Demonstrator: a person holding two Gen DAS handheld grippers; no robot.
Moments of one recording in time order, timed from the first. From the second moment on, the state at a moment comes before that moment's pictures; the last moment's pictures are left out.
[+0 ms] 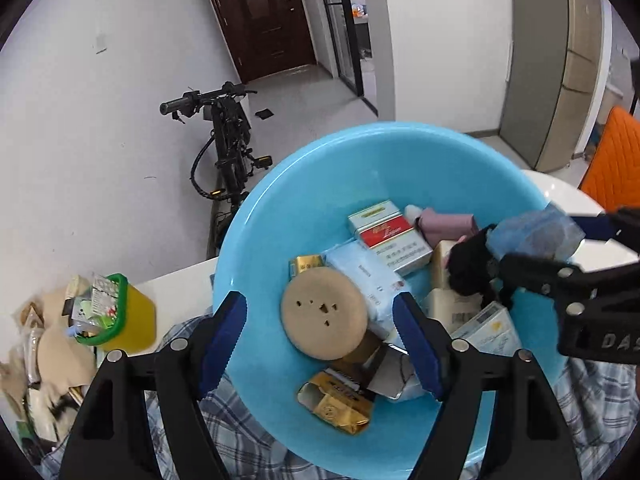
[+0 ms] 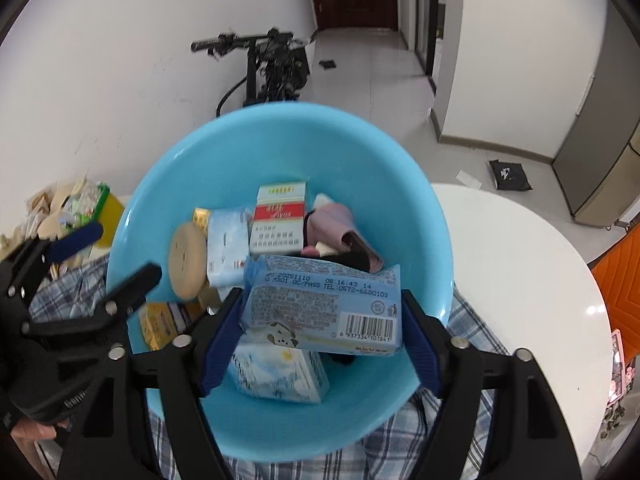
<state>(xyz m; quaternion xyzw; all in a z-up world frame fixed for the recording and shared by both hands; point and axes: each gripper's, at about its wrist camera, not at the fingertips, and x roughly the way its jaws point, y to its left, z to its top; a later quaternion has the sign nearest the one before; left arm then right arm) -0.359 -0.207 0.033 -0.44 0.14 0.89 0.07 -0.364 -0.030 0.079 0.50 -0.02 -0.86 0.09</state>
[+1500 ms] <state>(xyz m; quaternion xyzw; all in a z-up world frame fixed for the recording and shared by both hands) -0.222 -0.260 0.078 -0.19 -0.02 0.98 0.09 -0.223 -0.019 0.141 0.20 0.01 -0.98 0.07</state>
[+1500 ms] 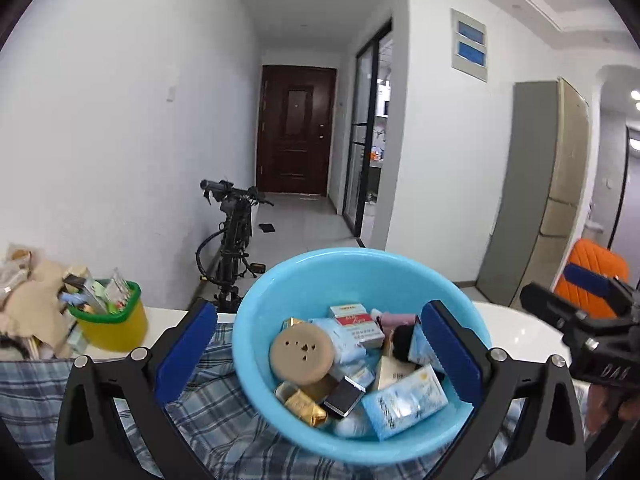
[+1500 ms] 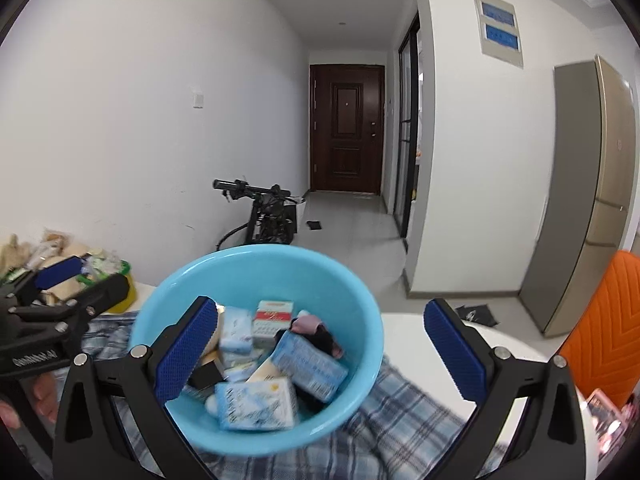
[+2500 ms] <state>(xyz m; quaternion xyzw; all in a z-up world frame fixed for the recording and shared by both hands) 0.008 -0.279 0.061 -0.11 0.00 0.99 0.10 -0.003 0.007 0.127 0.17 0.00 -0.98 0.10</state>
